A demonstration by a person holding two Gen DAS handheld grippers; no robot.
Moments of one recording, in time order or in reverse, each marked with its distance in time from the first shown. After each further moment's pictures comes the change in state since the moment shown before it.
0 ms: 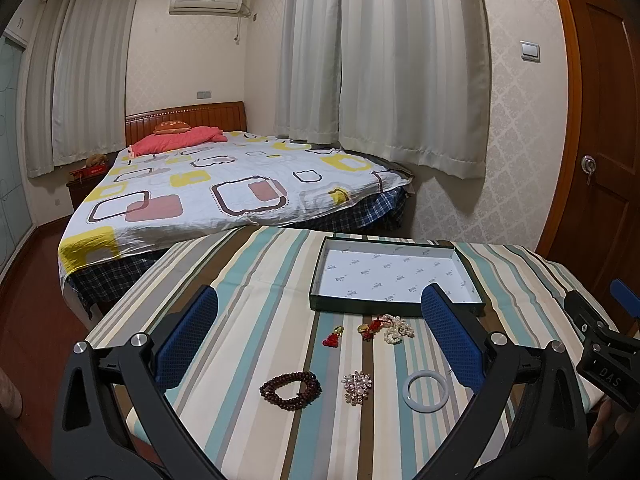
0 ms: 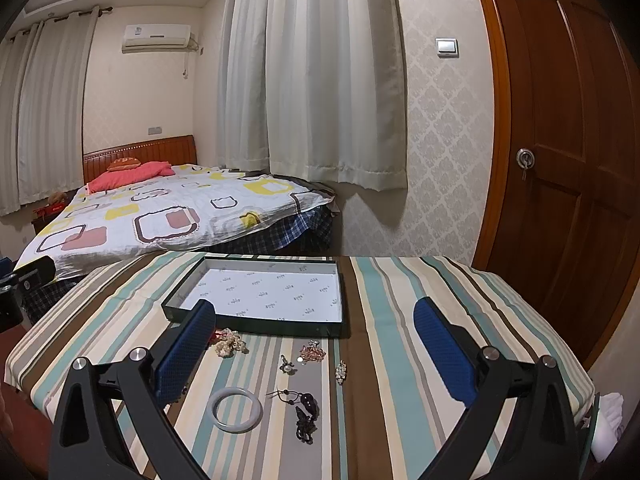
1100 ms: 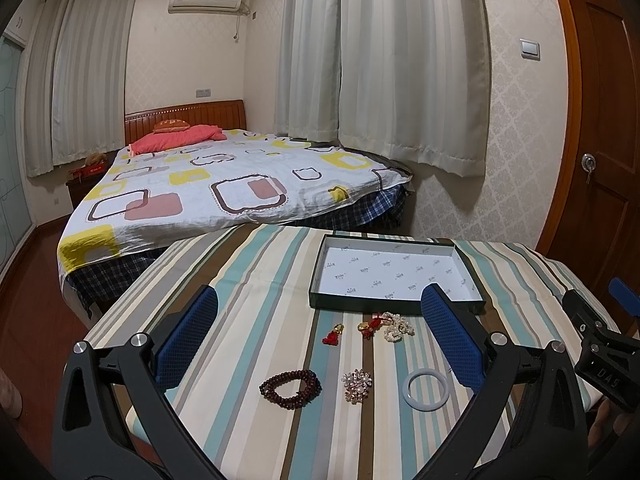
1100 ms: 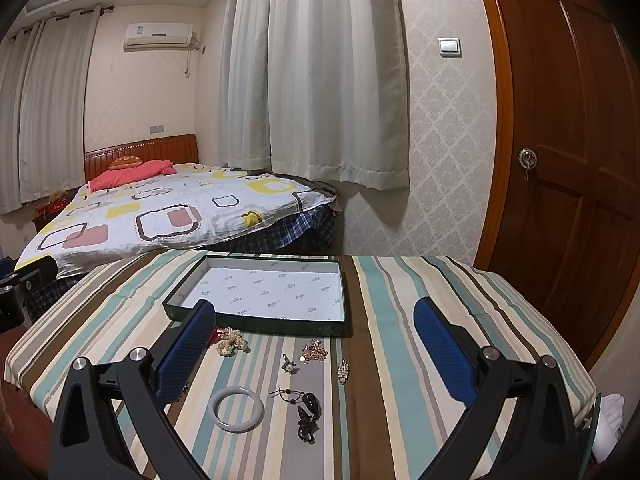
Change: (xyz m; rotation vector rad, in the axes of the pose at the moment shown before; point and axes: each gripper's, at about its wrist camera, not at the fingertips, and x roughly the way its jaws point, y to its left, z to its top) left arm 0.000 -0.002 0.001 -0.004 0.006 -0.003; right arm 0.001 0.005 0.000 -0.007 0.001 0.002
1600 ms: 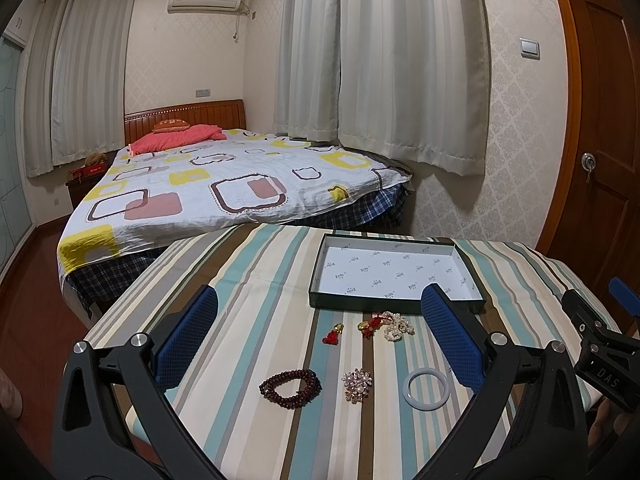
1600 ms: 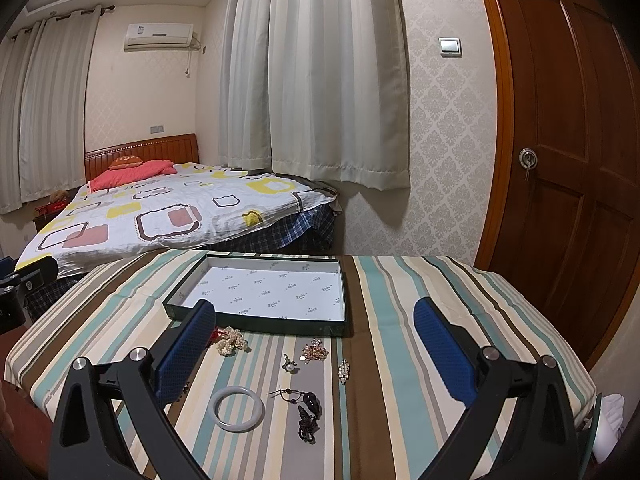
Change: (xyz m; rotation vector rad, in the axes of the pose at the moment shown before) left arm 0.000 0.000 0.001 0.000 0.002 0.000; right arm 0.001 0.000 -0.001 -0.001 0.001 0.002
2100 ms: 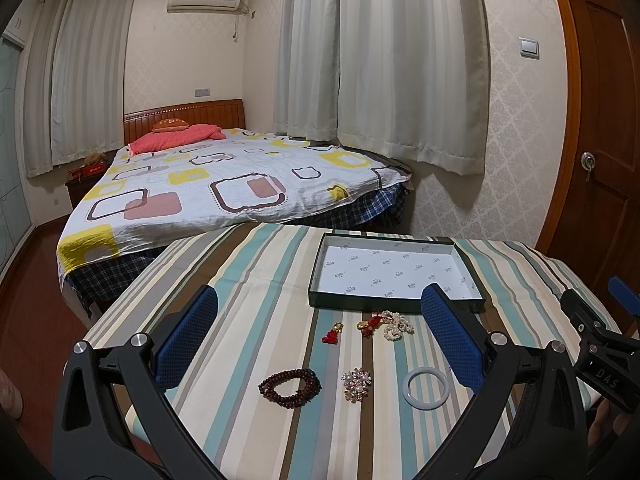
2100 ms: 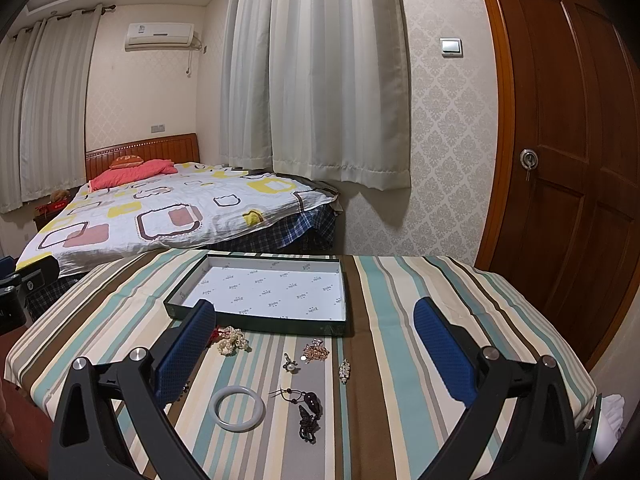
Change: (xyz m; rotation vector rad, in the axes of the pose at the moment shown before) left arm 0.001 -0.001 -0.001 0.001 -0.001 0.001; right arm 0.000 0.000 0.000 -0.002 0.000 -0.001
